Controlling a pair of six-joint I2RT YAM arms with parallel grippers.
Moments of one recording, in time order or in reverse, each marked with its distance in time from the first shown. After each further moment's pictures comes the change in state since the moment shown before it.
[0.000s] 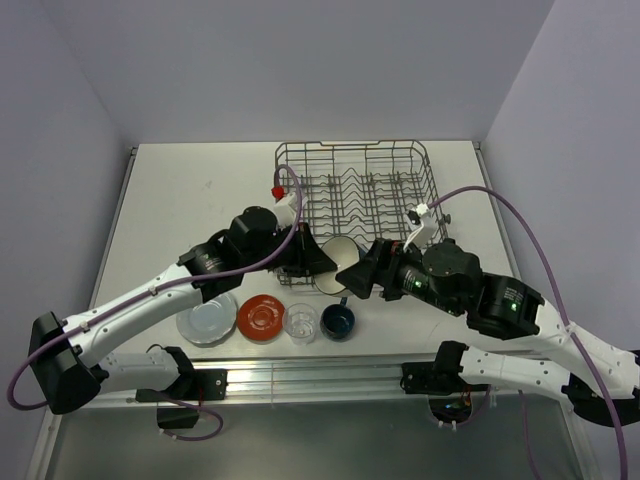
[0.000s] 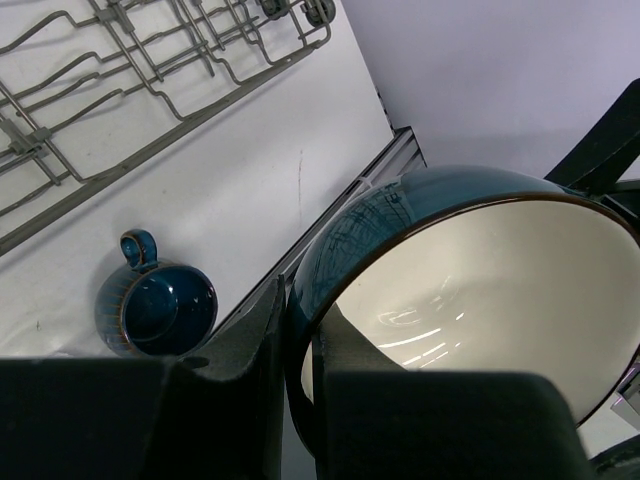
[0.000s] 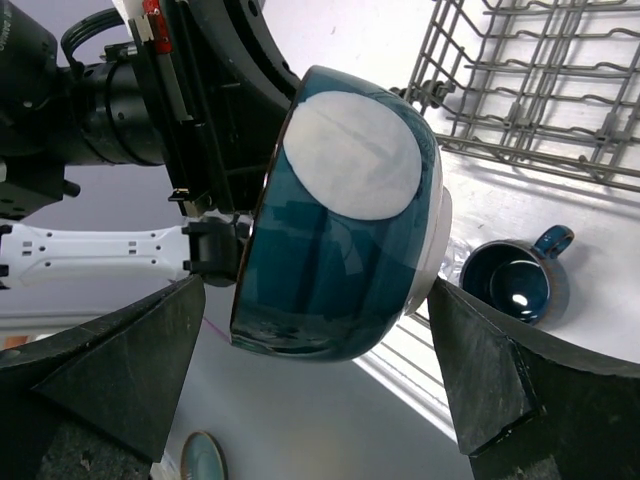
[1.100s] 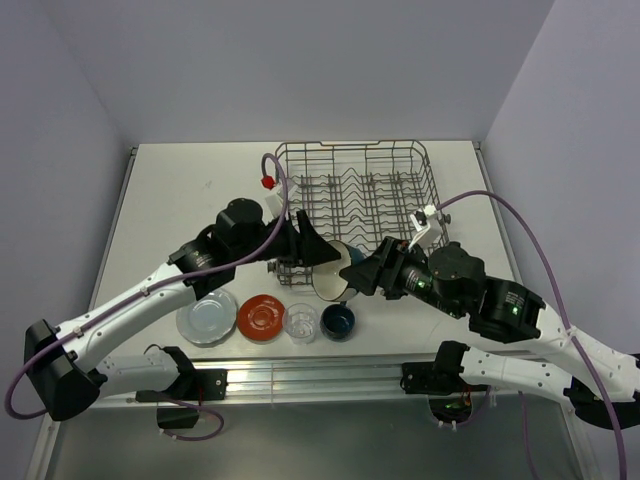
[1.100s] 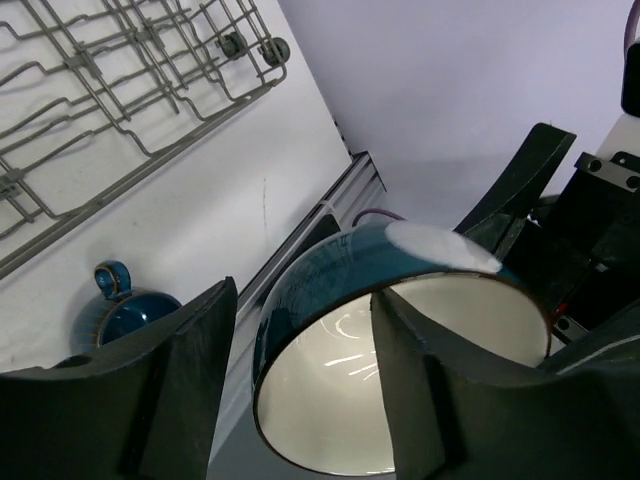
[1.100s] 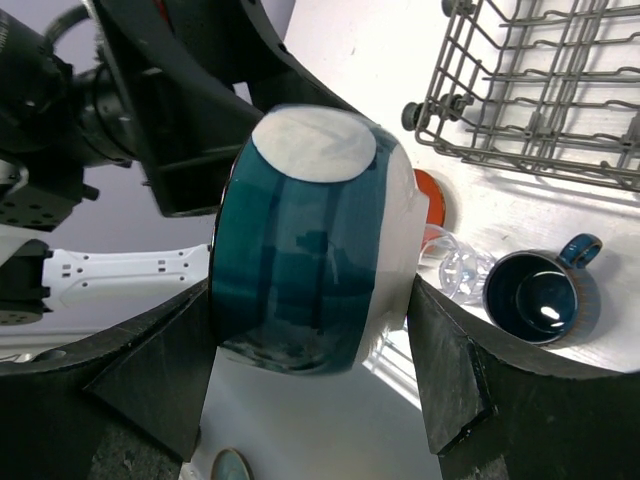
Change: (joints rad) left arm 0.060 -0.027 0.001 0.066 0.080 -0.026; right arm -0.004 -0.045 -0.048 0.068 0.013 0.060
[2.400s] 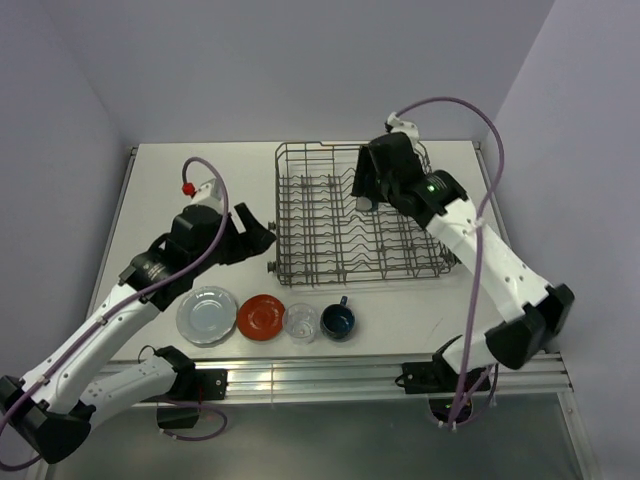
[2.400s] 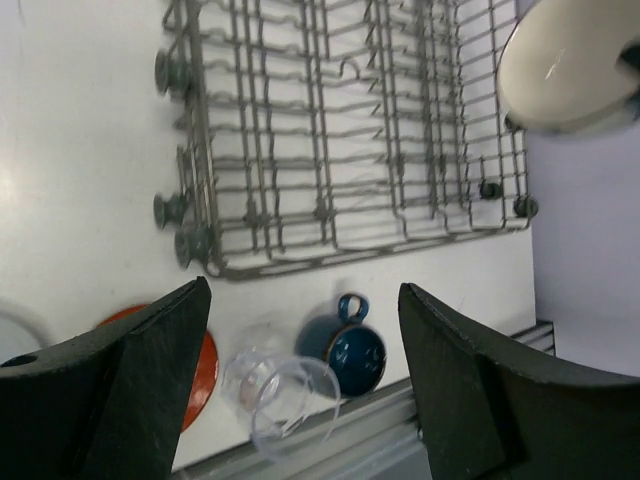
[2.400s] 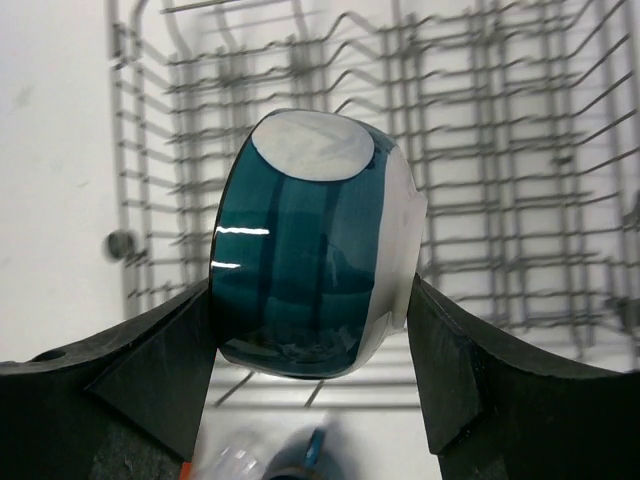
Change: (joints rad) left arm 0.211 -0.189 0.019 -0.410 -0.445 0.064; right arm -0.501 0.678 0.500 -0.160 0.135 -0.419
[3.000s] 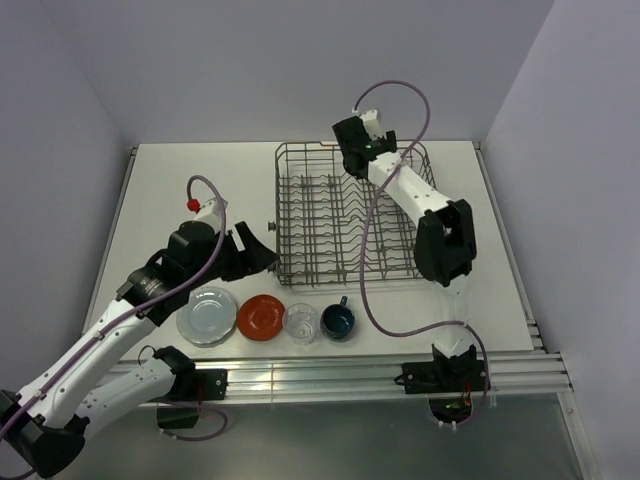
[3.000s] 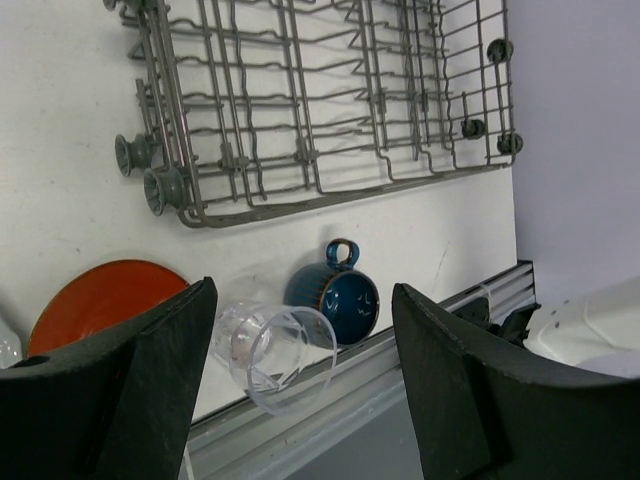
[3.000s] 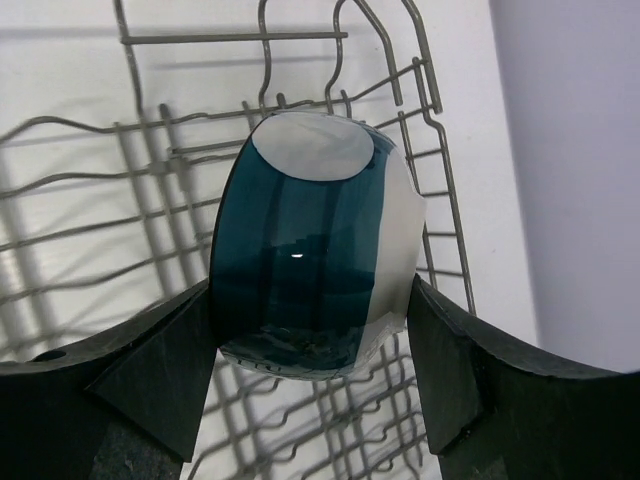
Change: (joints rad) left arm 0.000 -0.134 -0.177 0.033 0.141 -0.032; right arm -0.129 0.703 0.407 0.062 0.430 -0.373
